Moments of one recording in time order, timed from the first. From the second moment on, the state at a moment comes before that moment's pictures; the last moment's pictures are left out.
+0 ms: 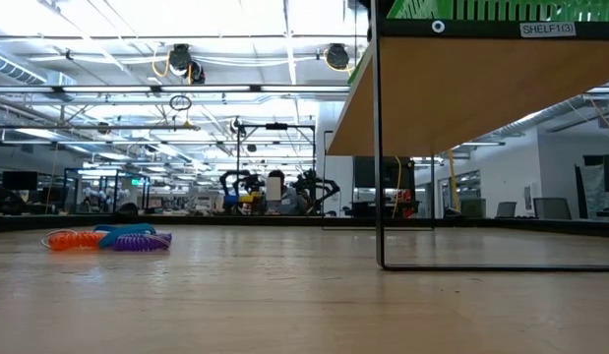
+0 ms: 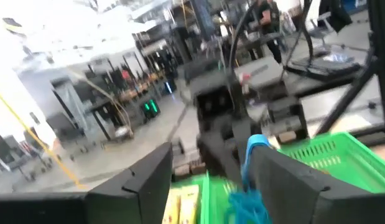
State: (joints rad) left arm -0.18 1.27 0.99 0.37 -0.32 0.42; right arm -0.05 1.28 0.73 0.66 -0.29 0.00
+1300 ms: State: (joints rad) left arm -0.08 1.28 0.99 -0.01 -0.32 0.10; right arm -0.05 0.86 0.73 -0.13 -0.13 -0.03
